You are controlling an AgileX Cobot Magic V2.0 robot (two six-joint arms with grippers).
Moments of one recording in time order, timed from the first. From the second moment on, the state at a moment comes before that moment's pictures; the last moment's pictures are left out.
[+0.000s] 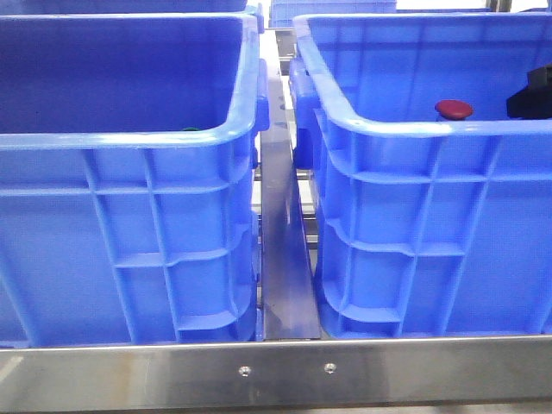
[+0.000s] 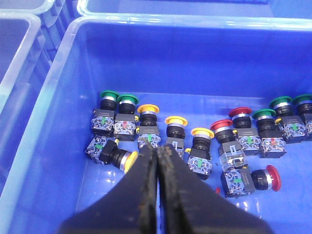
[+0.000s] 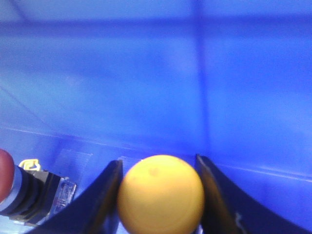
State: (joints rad) left arm -0.09 0.68 -0.79 0.27 0.63 -0.31; right arm -0.28 1.86 -1.07 1.81 0.58 -2.01
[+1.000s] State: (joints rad) left arm -0.09 0.68 -0.79 0.27 0.63 -0.31; right arm -0.15 1.07 -0.73 1.81 0.22 -1.90
